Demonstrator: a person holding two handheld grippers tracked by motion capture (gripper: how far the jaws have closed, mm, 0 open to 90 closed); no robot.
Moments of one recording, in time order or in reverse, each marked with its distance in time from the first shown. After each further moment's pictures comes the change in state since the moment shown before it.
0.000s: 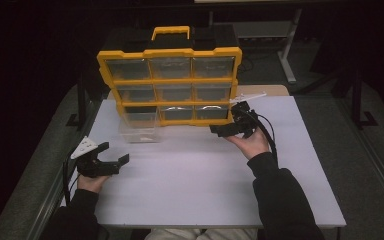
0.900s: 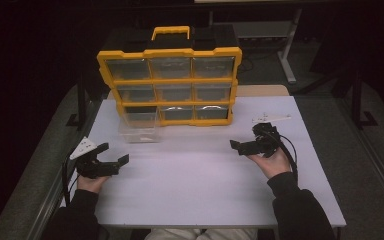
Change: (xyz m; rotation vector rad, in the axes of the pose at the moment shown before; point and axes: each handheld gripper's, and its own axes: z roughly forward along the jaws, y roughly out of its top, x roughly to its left) left arm 0.000 -0.001 -0.003 -0.007 -0.002 -0.015; right arm -0.020 -0.064 -0.034 -0.038 -0.077 0.012
